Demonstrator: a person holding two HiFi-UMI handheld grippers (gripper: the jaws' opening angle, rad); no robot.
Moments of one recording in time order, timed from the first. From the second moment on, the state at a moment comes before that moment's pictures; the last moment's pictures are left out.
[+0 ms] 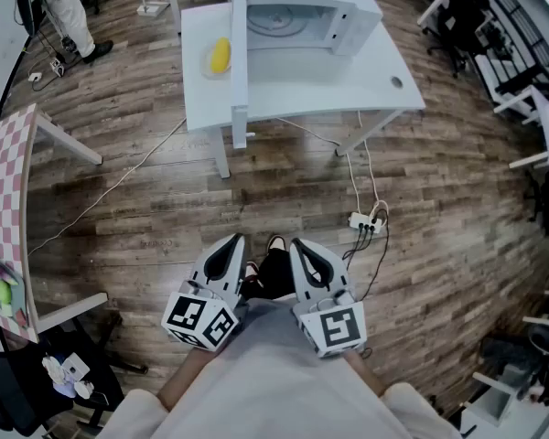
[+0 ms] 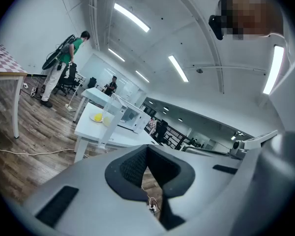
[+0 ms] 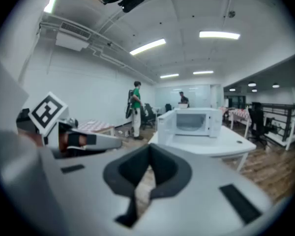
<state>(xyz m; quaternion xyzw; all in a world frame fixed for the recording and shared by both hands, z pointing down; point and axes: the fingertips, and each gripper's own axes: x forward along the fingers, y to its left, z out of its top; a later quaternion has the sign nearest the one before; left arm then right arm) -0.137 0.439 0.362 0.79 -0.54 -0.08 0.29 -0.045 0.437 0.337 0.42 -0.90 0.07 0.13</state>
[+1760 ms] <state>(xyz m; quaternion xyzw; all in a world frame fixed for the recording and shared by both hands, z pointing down) -0.085 0.325 0.318 0.79 -0.56 -0.03 0.23 -0.033 0.322 0.310 0.27 -0.95 0.11 0.07</state>
